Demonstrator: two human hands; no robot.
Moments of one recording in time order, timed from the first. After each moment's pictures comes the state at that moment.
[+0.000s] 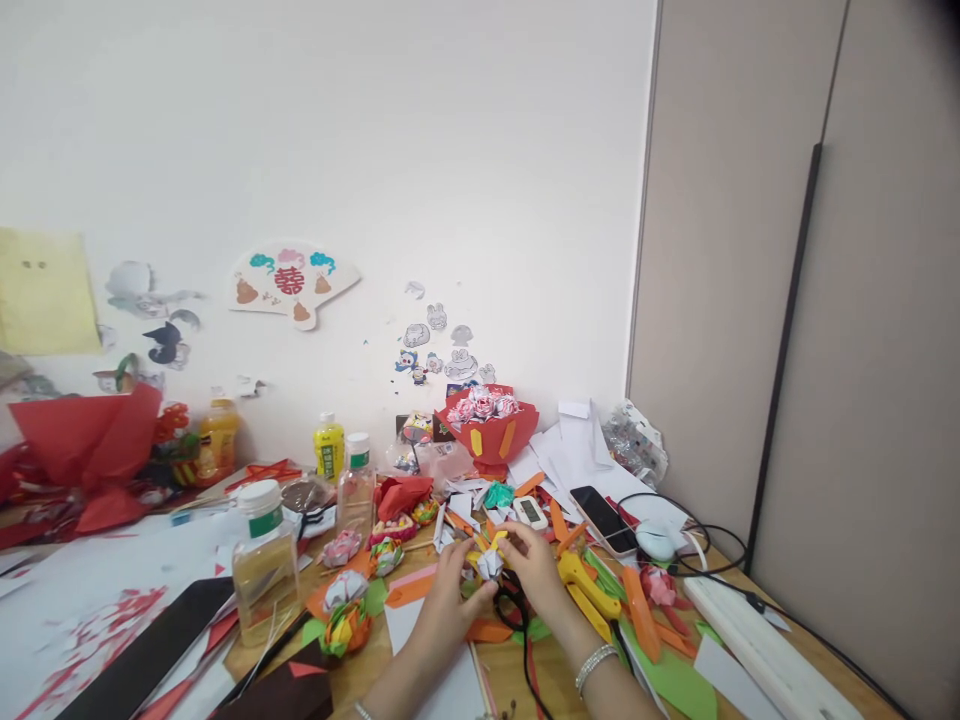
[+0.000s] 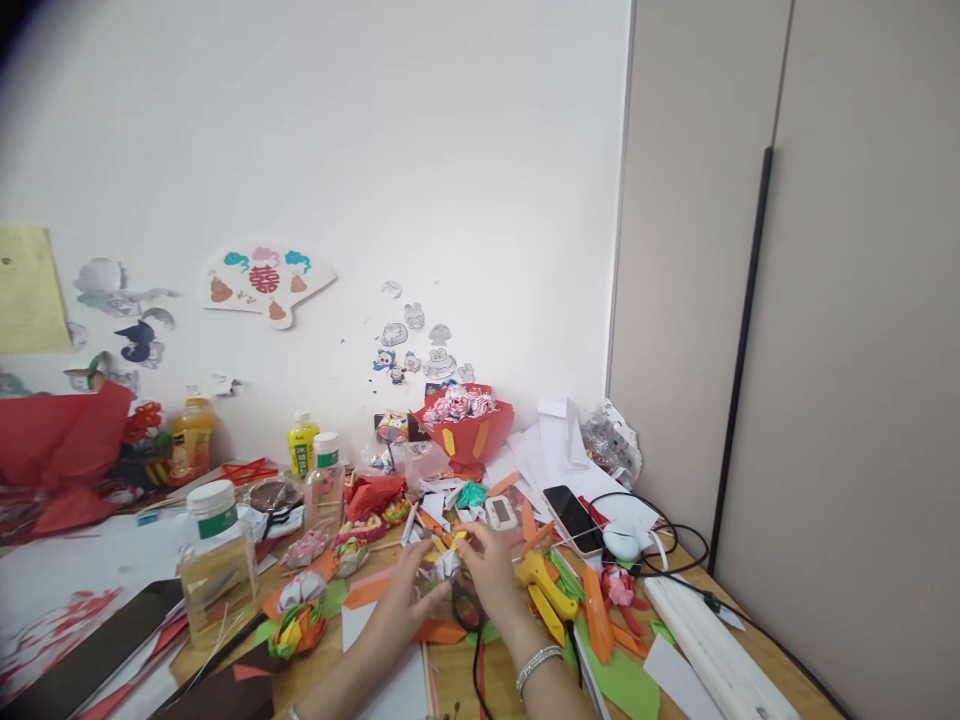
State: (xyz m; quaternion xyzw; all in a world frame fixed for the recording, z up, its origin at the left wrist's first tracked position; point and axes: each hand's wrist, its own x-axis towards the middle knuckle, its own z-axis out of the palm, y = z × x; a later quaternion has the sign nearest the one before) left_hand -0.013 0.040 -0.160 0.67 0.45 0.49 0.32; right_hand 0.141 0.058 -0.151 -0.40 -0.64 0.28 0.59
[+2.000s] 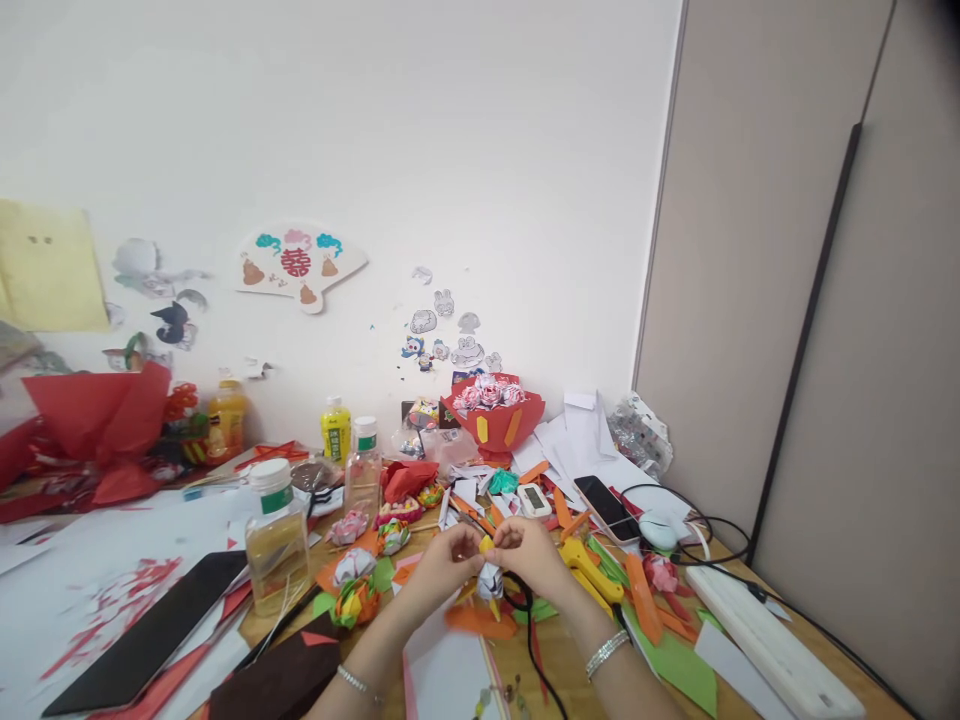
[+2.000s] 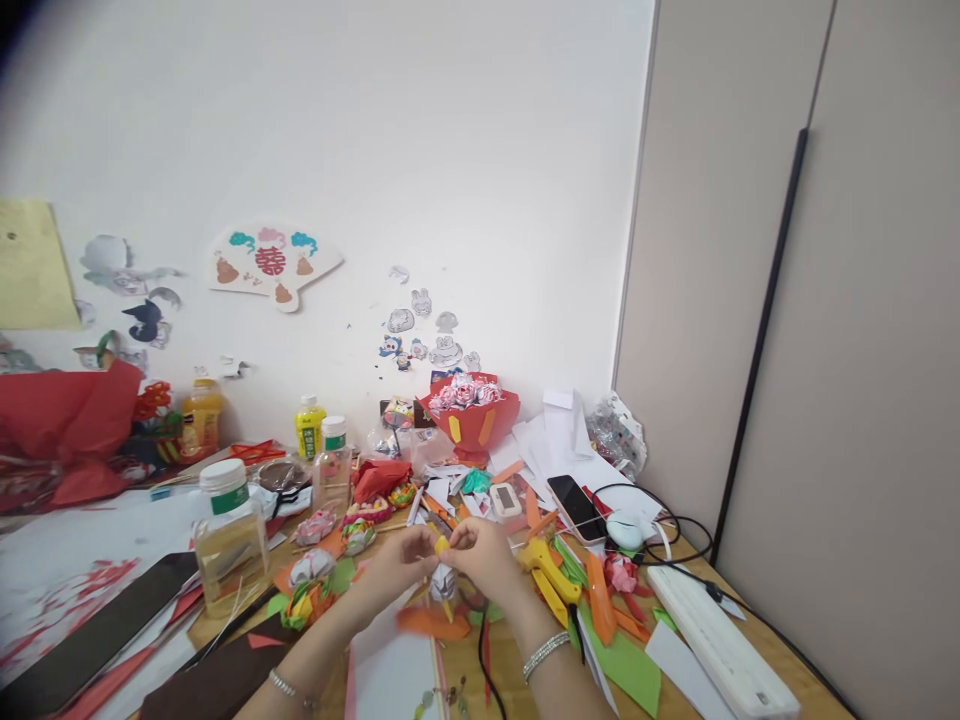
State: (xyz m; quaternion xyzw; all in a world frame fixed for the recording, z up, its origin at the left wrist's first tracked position) left_hand -0.028 0.049 -0.135 0.73 0.39 0.42 0.38; right_hand 0.134 0.047 -0.136 -0.42 -0.65 0.40 0.49
